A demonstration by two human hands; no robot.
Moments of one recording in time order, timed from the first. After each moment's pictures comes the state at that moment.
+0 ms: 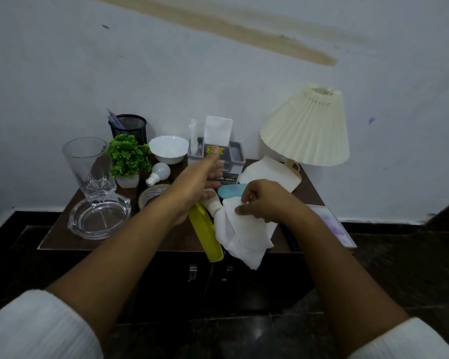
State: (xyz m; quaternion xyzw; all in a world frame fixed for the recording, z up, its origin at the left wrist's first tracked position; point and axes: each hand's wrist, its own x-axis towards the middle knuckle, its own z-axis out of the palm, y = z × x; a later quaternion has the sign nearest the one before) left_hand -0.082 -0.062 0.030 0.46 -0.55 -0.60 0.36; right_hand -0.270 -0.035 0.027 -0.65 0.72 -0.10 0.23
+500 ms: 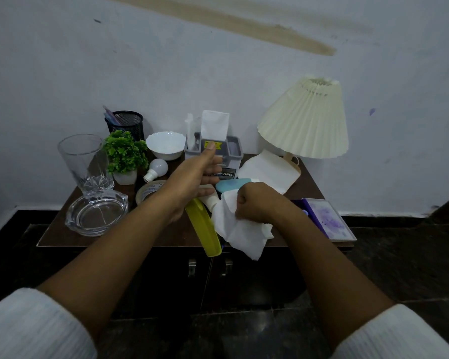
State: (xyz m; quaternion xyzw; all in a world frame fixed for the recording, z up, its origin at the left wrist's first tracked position) left_hand -0.082 -0.059 0.028 0.45 -0.54 -0.60 0.37; right_hand -0.255 -0.039 0.012 -0.69 0.70 0.01 0.16
